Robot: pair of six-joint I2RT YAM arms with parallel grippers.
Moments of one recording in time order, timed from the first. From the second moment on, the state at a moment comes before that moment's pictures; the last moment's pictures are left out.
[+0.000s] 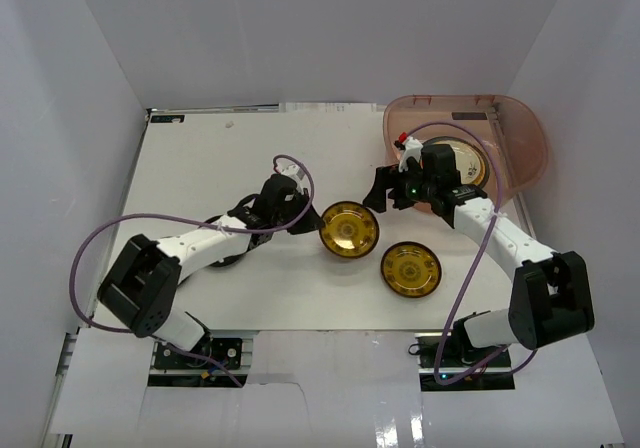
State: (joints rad) left arm -0.66 1.53 0.87 -0.01 0.13 -0.71; right arm 0.34 1.36 0.93 -0.20 -0.44 0.16
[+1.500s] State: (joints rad) left arm -0.96 1.99 1.21 0.04 0.24 -0.70; right arm -0.27 1.65 1.16 -0.06 -0.22 0.49
